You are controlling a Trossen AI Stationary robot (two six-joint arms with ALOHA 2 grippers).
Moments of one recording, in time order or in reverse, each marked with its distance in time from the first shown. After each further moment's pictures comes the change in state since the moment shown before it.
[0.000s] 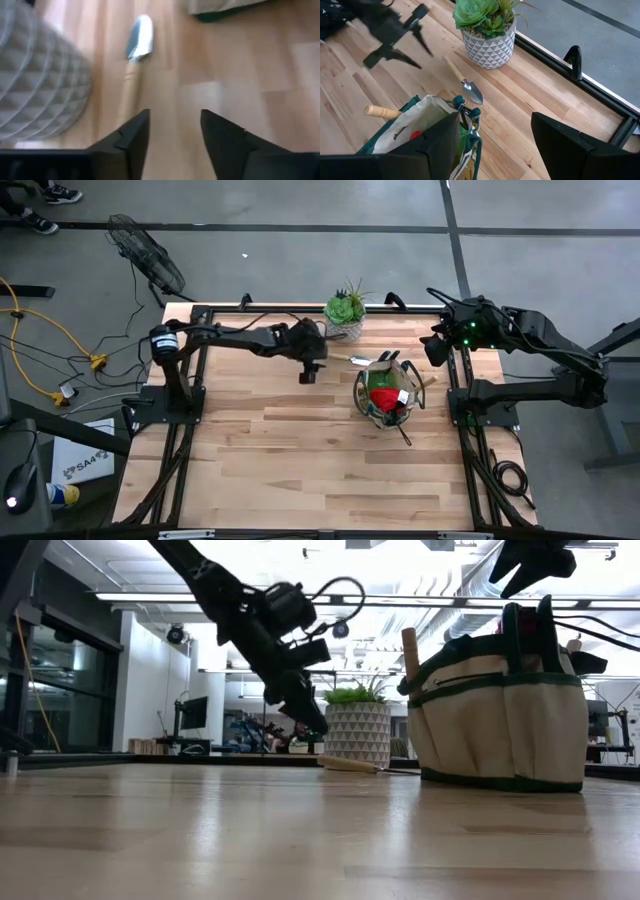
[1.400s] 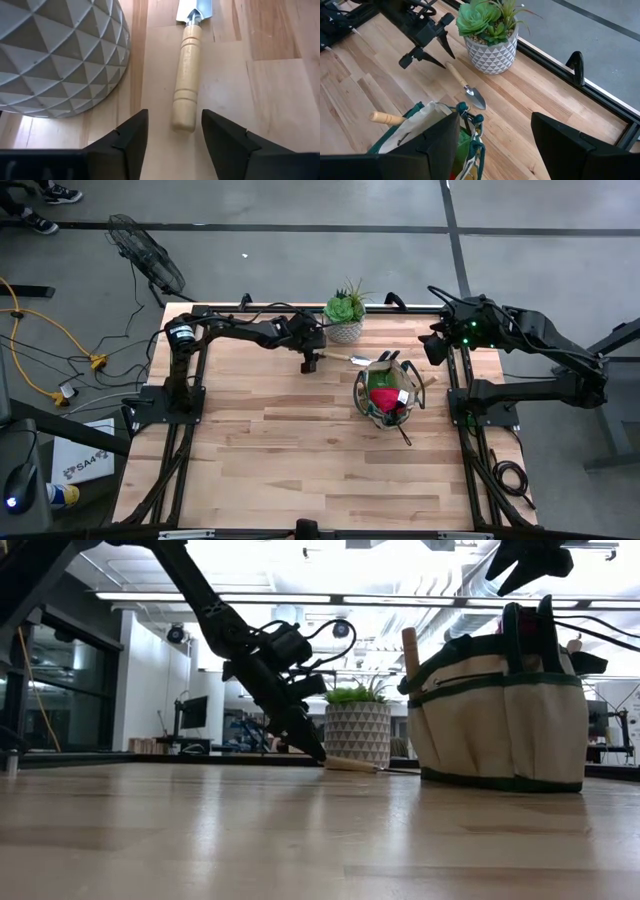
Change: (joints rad) left arm 0.159 0.152 0.001 0.148 0.096 0.031; right arm 0.000 0.000 0.000 0.030 0.000 0.000
